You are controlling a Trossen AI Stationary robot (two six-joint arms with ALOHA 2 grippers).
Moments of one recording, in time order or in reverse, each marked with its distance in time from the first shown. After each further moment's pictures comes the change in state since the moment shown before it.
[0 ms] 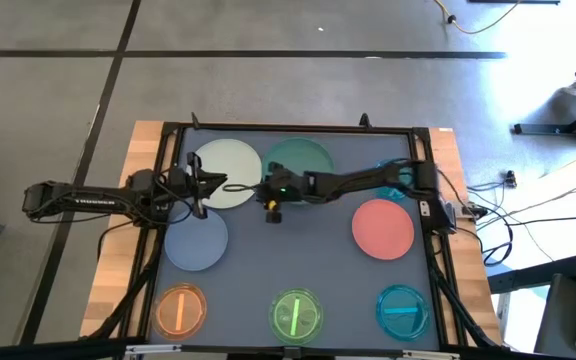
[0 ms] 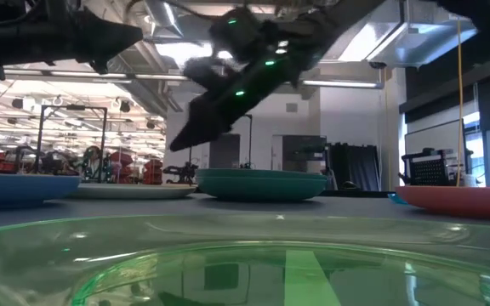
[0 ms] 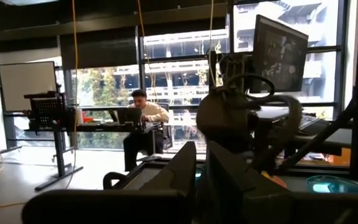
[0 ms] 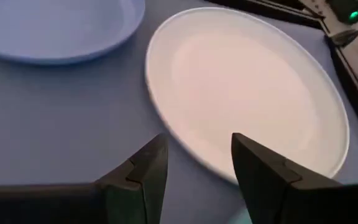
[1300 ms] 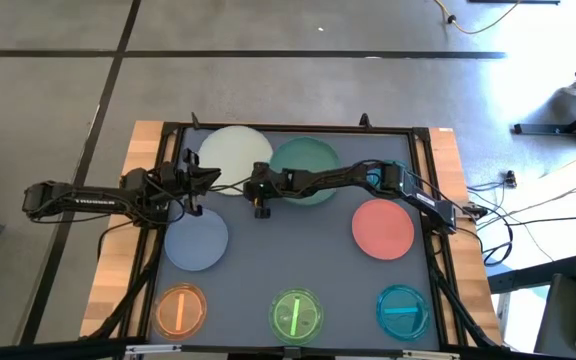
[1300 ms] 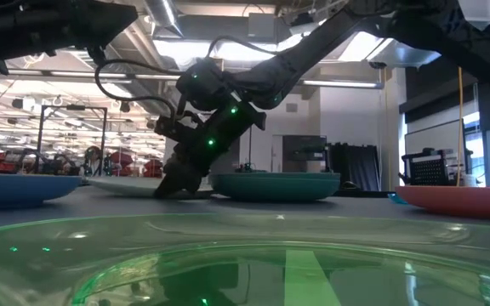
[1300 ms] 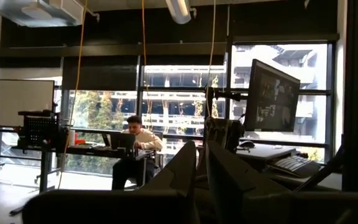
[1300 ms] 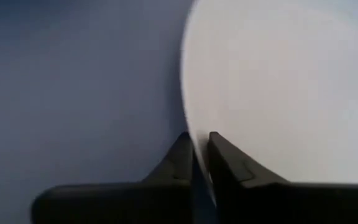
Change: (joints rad) left arm -0.001 0.003 0.000 0.144 0.000 -0.065; right arm -0.062 0.283 0.259 -0.093 -0.024 -0.107
